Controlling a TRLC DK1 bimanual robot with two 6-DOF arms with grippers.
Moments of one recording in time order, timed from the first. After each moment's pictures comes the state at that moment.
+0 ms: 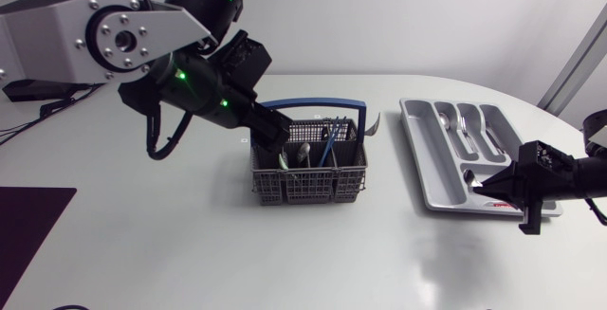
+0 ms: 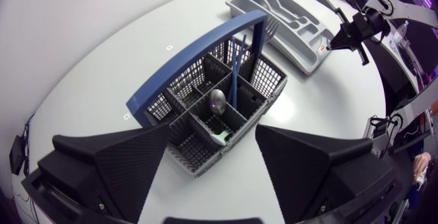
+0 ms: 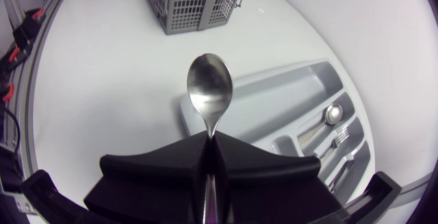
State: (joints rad) left arm -0.60 1.56 1.31 -0.64 0.06 0.12; right arm -0.51 1.59 0.87 -0.64 -0.67 -1.60
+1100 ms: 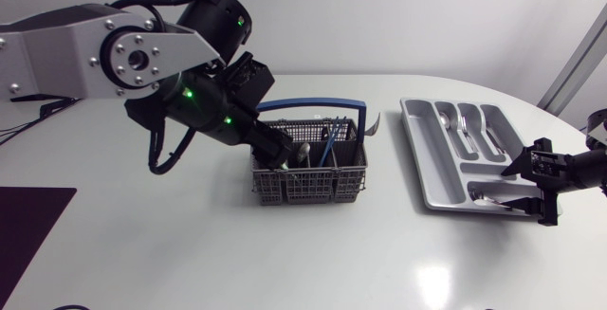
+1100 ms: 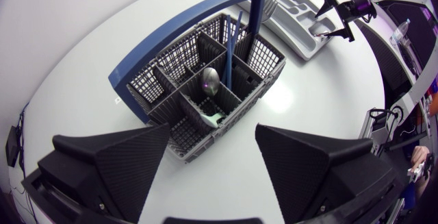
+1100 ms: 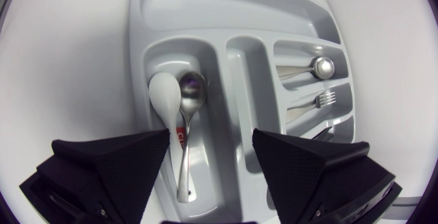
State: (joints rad) left arm -0.62 1.57 1.27 -0.67 0.06 0.09; right arm -0.58 1.83 1.03 -0.50 -0.39 -1.84
